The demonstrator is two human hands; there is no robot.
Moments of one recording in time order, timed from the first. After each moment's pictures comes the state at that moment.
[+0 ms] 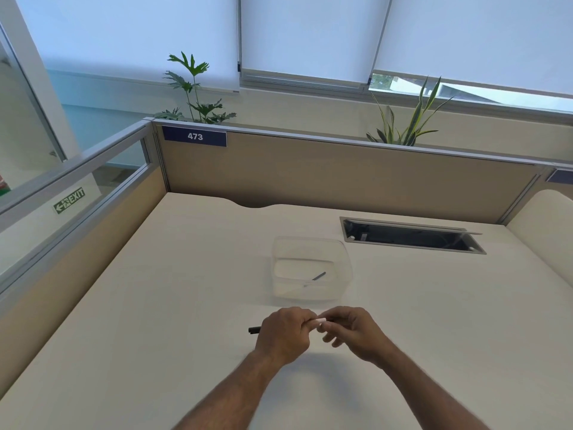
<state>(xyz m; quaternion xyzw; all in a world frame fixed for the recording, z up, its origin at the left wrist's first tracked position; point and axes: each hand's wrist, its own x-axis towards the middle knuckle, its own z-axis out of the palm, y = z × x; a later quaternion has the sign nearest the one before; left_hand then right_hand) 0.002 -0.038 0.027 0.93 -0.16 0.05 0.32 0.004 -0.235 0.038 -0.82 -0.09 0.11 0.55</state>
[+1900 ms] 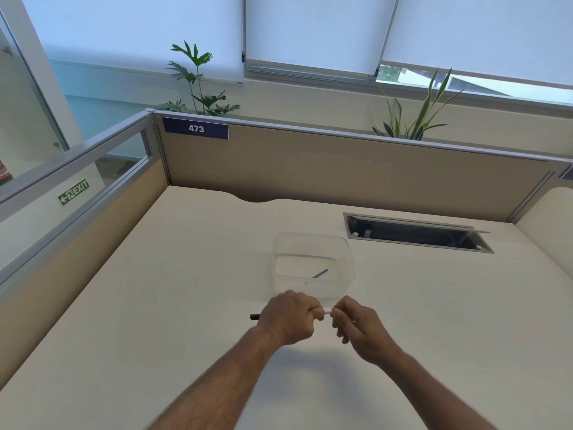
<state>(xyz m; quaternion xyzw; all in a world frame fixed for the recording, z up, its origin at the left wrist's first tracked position) 0.026 -0.041 0.057 0.94 -0.20 -0.01 0.29 0.004 -0.241 0.039 -0.87 -0.12 0.02 0.47</state>
